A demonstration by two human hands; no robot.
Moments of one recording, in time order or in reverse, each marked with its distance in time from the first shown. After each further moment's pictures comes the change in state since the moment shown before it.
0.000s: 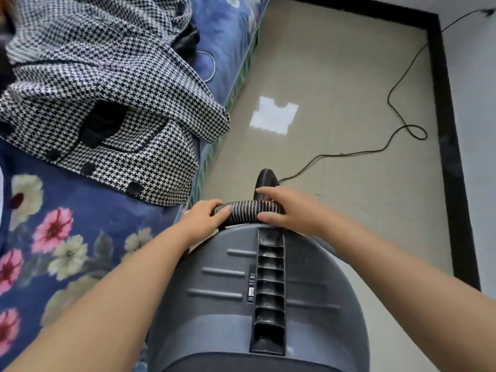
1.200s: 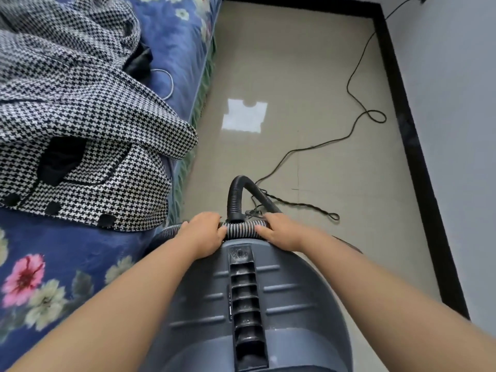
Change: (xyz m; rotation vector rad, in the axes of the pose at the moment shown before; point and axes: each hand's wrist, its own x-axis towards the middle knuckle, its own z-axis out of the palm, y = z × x) left_hand 0.009 0.049 0.013 0.583 -0.181 0.067; right_hand -0.019 0.021 0.024 0.163 -0.127 0.425
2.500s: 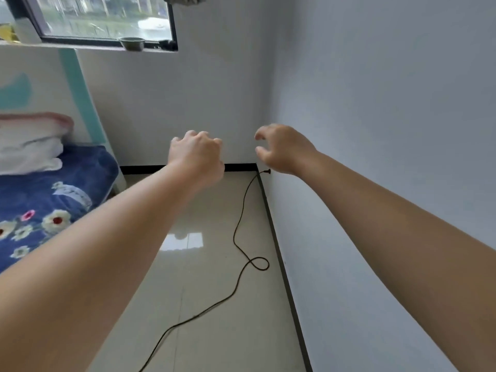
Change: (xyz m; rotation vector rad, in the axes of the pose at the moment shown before) left_hand 0.063 0.688 -0.508 0.374 0.880 0.193; right_hand -0.229 0.346 -0.731 -0.222 0.973 -0.162
